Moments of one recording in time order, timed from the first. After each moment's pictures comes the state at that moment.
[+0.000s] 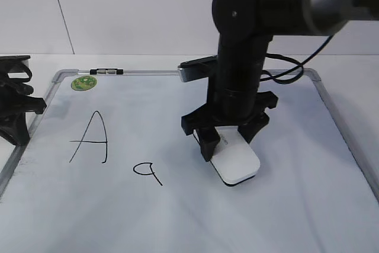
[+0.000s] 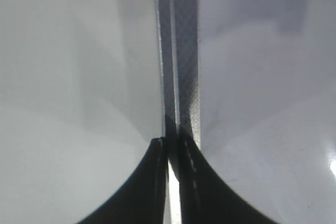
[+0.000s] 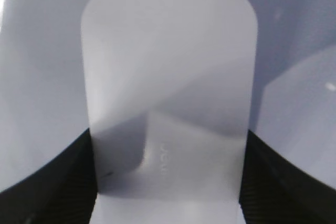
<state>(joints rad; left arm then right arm) -0.04 1.97 -1.28 -0.11 0.91 0.06 0.59 2.03 -1.58 0.01 1.20 0.10</state>
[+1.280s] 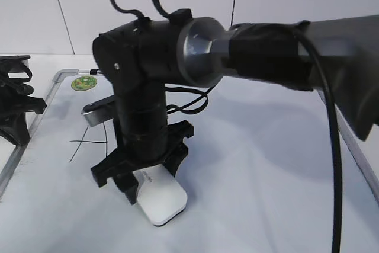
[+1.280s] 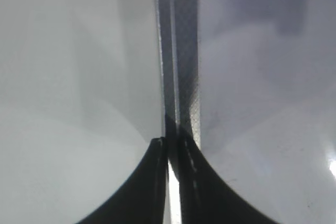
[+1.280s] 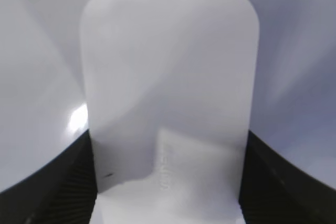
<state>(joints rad) -0.04 1.97 -1.28 -0.11 0.91 0.06 0.87 2.24 -1.83 0.00 1.27 0.15</state>
